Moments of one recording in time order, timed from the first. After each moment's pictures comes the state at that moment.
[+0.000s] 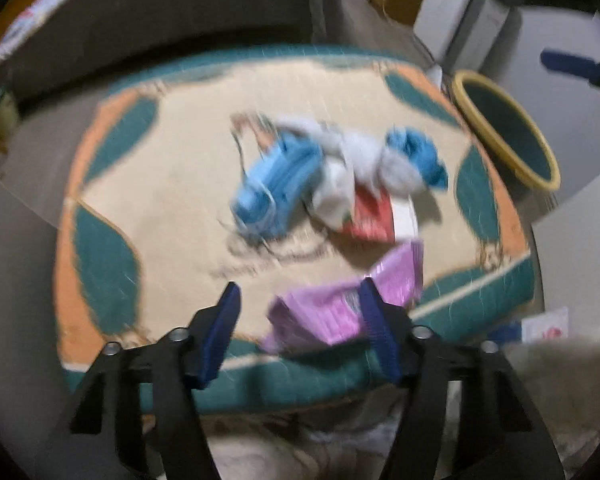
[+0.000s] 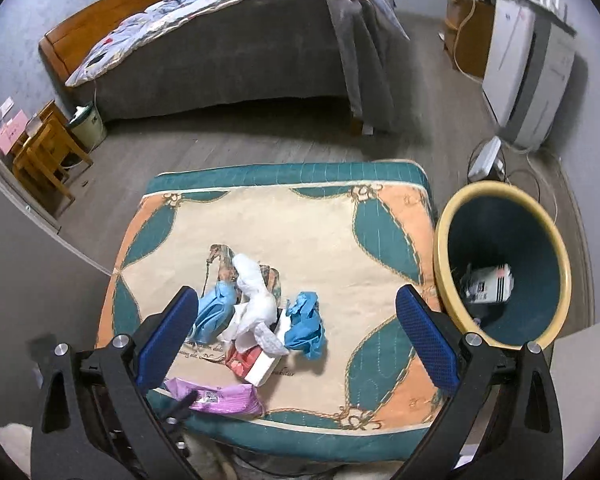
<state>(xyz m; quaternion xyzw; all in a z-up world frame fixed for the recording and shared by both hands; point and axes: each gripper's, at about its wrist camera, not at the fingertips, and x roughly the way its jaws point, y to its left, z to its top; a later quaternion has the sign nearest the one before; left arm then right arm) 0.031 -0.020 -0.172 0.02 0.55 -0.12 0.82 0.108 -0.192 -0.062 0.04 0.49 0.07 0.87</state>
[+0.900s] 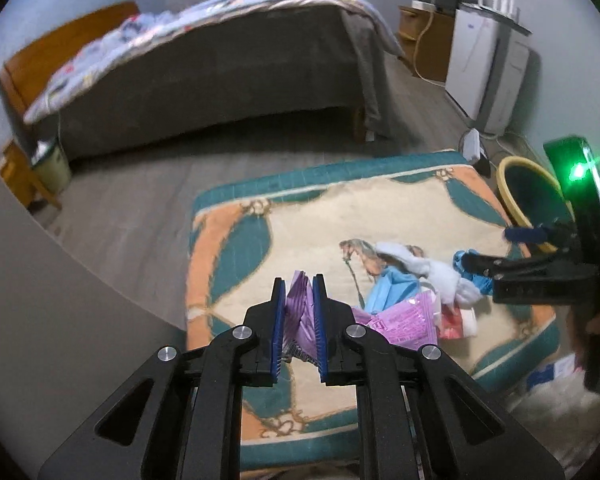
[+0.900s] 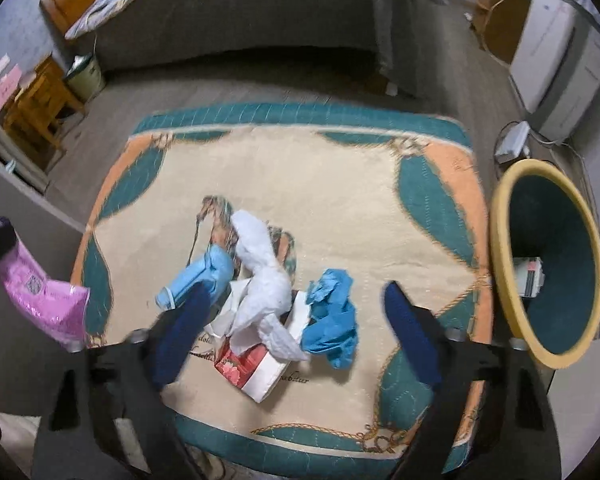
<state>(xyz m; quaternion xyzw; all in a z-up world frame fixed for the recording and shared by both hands) 0.074 0.057 -0.068 0.05 0.45 -0.06 0.89 0.136 -0.147 -0.142 -0.01 0.56 0.11 0.82</state>
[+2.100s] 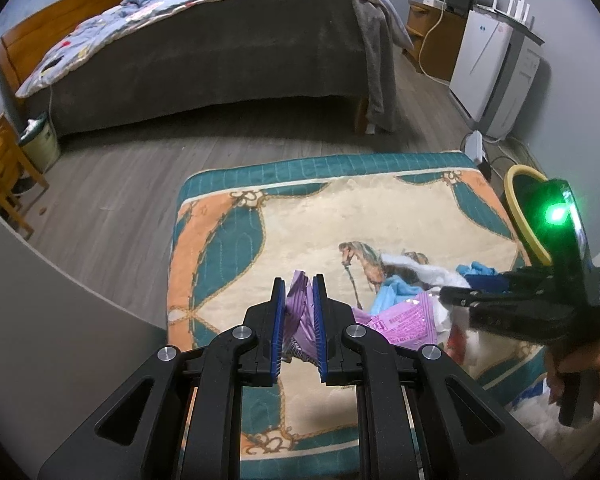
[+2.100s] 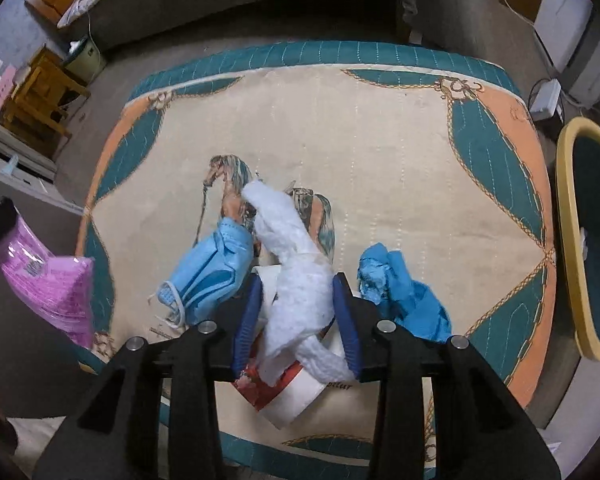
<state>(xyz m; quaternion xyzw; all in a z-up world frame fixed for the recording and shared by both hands) 0.103 0.060 -0.082 0.03 0.47 -0.06 0.88 0.155 -0.139 -0.178 0.05 0.61 0.12 0.78</state>
